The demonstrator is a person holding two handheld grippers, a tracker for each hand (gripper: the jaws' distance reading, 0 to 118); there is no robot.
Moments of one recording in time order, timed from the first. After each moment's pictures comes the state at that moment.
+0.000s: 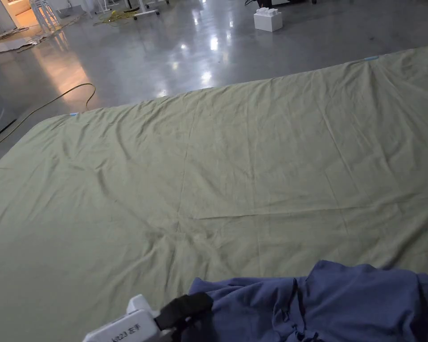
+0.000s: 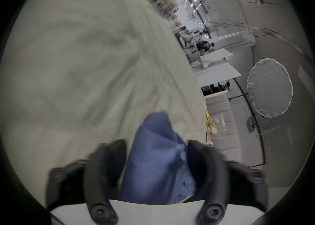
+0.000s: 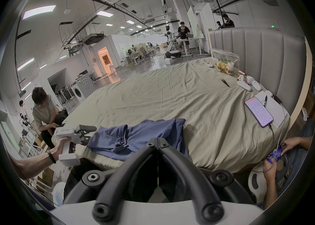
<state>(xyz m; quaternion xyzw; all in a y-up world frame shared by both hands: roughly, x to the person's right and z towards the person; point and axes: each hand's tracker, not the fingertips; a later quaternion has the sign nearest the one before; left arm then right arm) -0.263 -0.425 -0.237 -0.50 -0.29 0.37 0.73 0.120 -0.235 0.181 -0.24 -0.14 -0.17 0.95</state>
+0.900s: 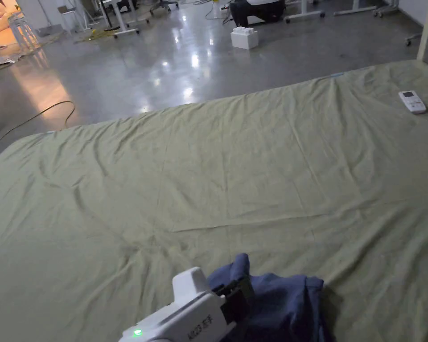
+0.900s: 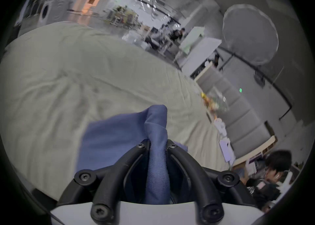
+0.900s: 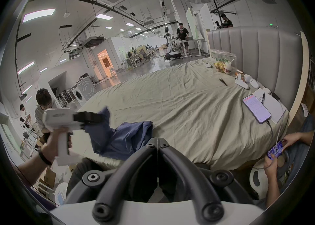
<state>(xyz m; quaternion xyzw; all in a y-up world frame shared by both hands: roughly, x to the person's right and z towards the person) -0.095 -0.313 -0.133 -0.41 -0.36 0.14 0.83 0.121 -0.235 0.209 -0.22 -0.15 -0.19 0.94</state>
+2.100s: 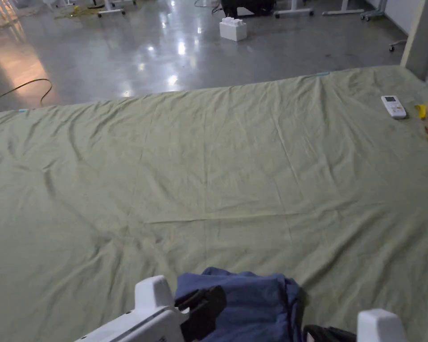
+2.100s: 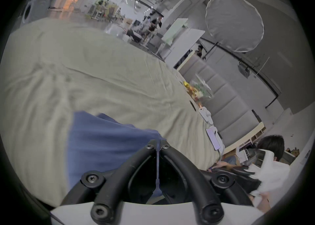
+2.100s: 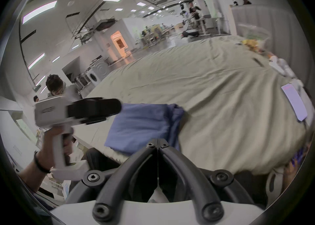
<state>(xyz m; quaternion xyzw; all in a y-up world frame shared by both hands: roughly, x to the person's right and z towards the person) -0.160 -0.297 -0.136 -0.38 -0.42 0.16 0.81 0.112 -0.304 0.042 -0.34 -0.01 -0.21 0.92</state>
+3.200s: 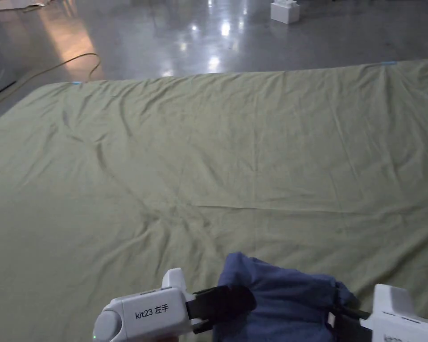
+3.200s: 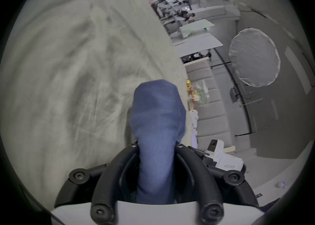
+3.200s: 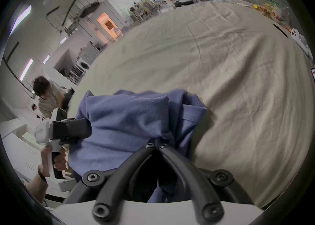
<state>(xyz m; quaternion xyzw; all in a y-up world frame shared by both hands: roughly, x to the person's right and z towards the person) -0.213 -0.382 -0.223 -0.50 -0.44 0.34 0.67 0.132 -0.355 -0.025 -0.39 0.00 -0.29 0.88</state>
